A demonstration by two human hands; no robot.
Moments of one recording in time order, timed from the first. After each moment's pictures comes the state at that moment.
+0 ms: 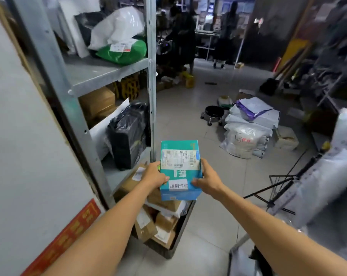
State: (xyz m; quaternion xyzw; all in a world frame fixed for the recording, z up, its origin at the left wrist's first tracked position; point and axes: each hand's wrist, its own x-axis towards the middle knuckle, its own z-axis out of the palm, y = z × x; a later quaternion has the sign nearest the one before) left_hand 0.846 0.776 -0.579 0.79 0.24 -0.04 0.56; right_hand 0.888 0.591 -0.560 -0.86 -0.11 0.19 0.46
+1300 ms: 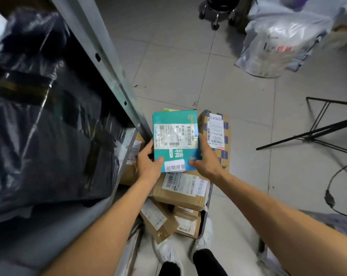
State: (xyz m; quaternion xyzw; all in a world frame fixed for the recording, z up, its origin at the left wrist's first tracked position) left_hand 1.132 0.909 -0.856 0.75 0.36 -0.07 0.56; right_hand 1.169 0.742 -0.861 -0.80 0.06 0.28 0.53
